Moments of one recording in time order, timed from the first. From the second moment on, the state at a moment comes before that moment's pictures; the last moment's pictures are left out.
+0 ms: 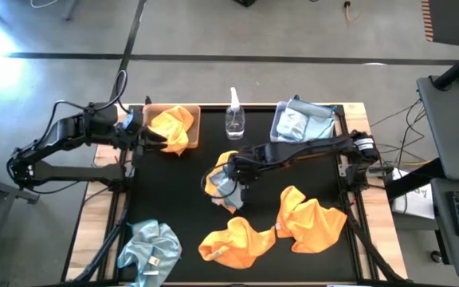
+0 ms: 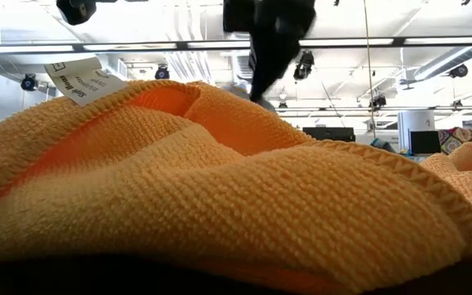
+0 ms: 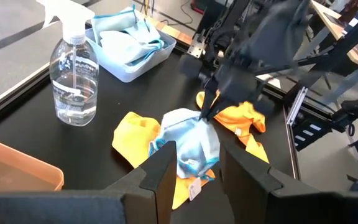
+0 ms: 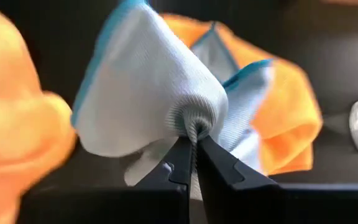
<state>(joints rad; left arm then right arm) 0.27 0.72 1.12 -0.84 0.16 -0.30 0.05 1.87 1.64 -0.88 0.03 0.01</state>
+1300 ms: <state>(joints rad) 0.27 0.70 1.12 -0.84 0.16 -0.31 0.07 1.79 2.13 -0.93 0.03 0.04</state>
